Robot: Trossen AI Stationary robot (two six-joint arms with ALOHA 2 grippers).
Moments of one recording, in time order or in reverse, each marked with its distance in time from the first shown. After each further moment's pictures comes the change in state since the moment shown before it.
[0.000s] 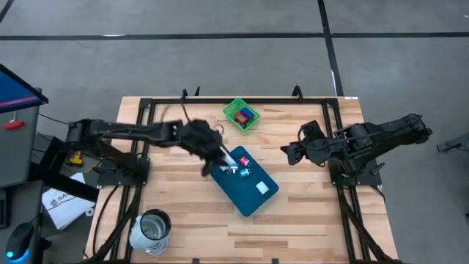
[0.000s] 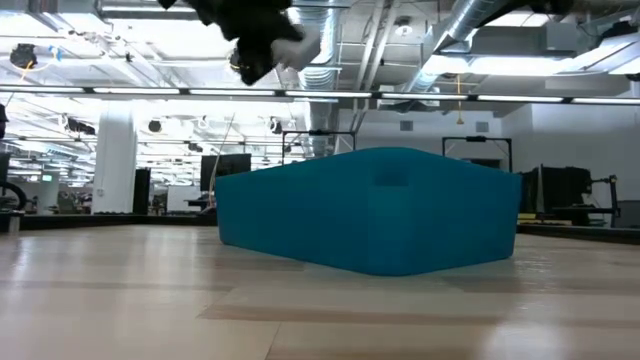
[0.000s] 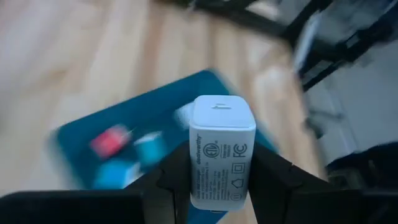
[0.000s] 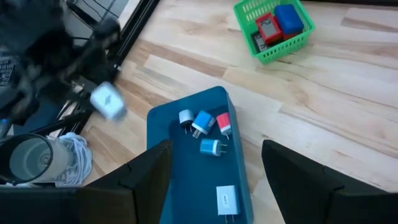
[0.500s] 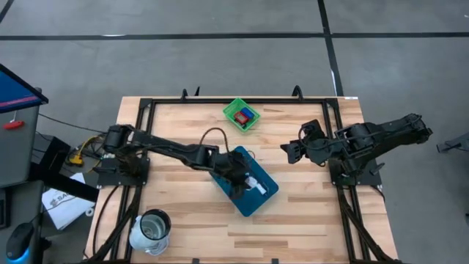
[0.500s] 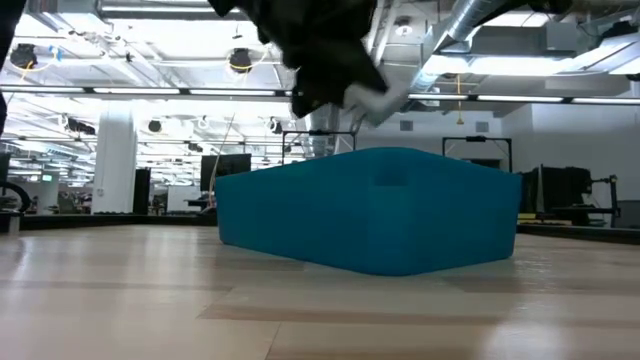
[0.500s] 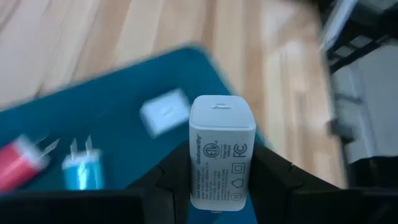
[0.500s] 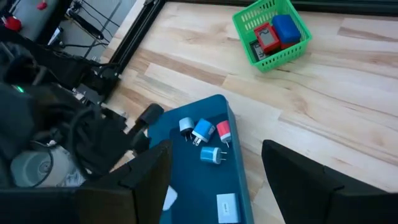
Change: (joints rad) left arm -0.202 0.427 0.257 0.070 -0.154 -0.147; right arm 0.000 -0.004 0.000 0.008 0.033 -0.003
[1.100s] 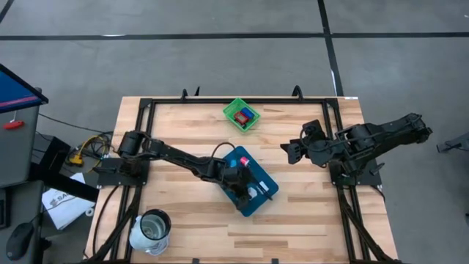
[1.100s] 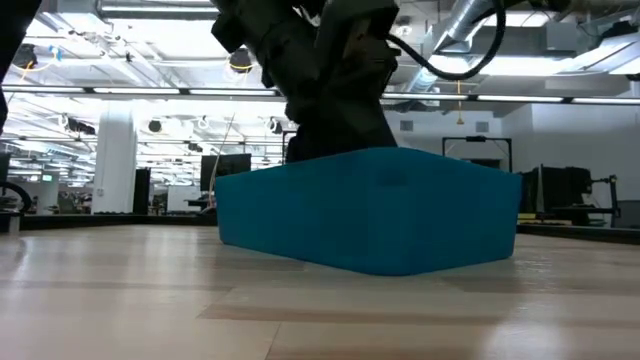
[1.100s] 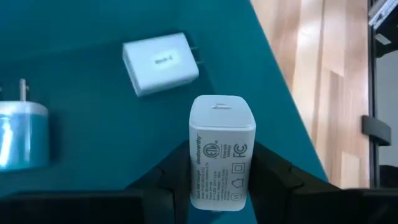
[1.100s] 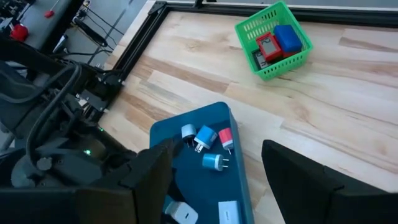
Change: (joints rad) left arm -0.057 0.177 0.015 0.051 -0.017 -0.182; right arm 0.020 0.001 0.000 0.014 0.047 -0.004
